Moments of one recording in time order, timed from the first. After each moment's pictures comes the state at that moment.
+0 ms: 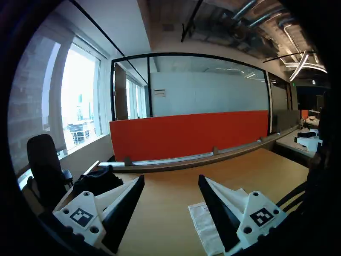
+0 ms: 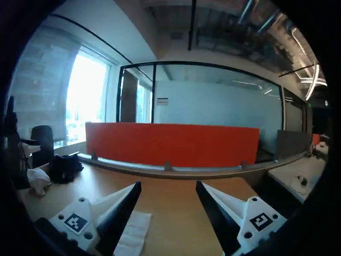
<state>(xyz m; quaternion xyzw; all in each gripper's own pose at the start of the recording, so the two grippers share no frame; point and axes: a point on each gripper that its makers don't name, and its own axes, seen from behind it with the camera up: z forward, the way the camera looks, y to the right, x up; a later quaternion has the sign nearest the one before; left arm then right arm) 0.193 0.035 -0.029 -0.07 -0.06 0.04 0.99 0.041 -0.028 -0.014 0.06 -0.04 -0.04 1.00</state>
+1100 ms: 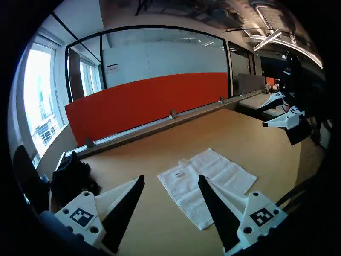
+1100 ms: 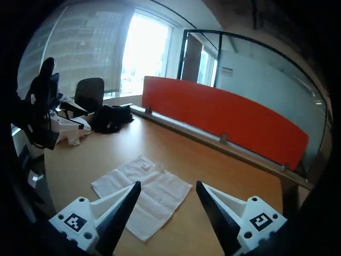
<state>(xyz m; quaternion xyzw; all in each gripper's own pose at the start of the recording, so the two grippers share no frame) 0.101 0.091 -0.048 -0.24 -0.18 0.11 0.95 -0.037 -0.111 -0.040 0.27 -0.20 -0.15 0.93</state>
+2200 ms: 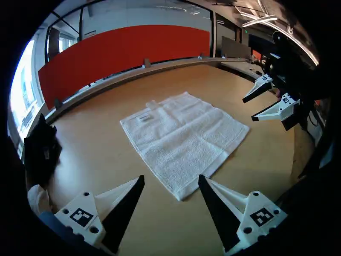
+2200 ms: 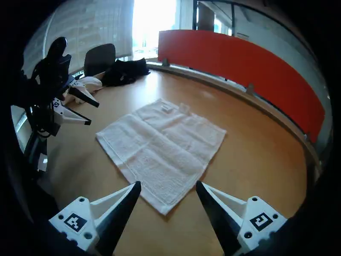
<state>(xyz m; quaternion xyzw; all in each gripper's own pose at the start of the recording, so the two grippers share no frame) -0.077 0.127 -0.090 -0.31 -0.32 0.13 0.88 -0.217 -0.121 -0.083 0.31 -0.34 -0.16 0.87</state>
